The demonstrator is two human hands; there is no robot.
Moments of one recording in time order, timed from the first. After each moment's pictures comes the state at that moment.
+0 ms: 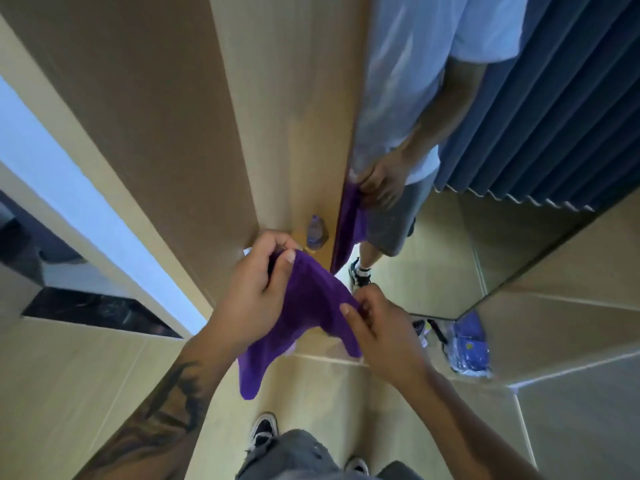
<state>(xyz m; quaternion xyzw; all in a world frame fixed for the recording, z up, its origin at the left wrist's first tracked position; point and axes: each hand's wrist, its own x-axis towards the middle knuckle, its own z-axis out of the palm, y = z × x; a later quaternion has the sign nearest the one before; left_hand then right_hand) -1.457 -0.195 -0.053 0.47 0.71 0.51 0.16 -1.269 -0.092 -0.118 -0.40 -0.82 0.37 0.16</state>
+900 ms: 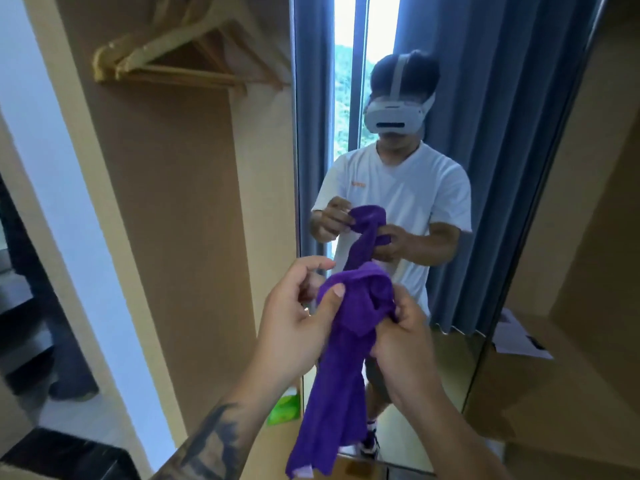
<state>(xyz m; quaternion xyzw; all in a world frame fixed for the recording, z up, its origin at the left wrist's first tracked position) -1.327 -0.138 0.116 0.48 0.56 0.68 0.03 -1.208 -0.061 0.102 -0.27 -0.63 0.58 0.44</state>
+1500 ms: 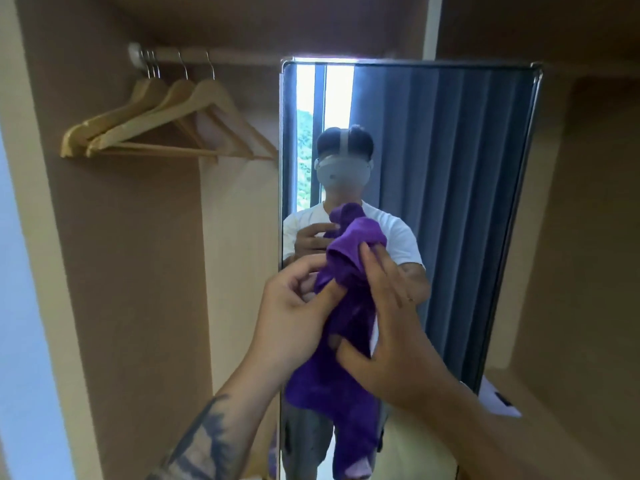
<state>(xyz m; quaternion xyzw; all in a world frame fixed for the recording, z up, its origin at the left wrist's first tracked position) -1.357 -0.099 0.220 0.51 0.38 0.75 0.19 -1.221 -0.024 0.197 -0.12 -0.87 0.14 0.45</state>
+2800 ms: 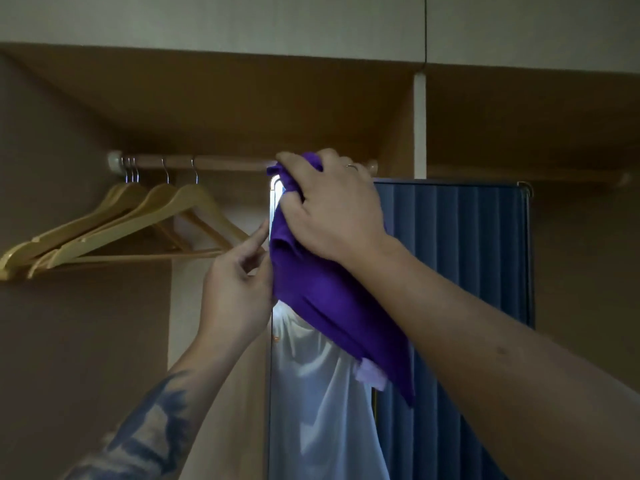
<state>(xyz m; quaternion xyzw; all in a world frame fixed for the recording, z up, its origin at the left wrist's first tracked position) -1.461 -0.031 0.369 0.51 0.44 0.74 -0.03 -1.344 0.033 0.466 -0.24 -0.77 -0.25 0.53</state>
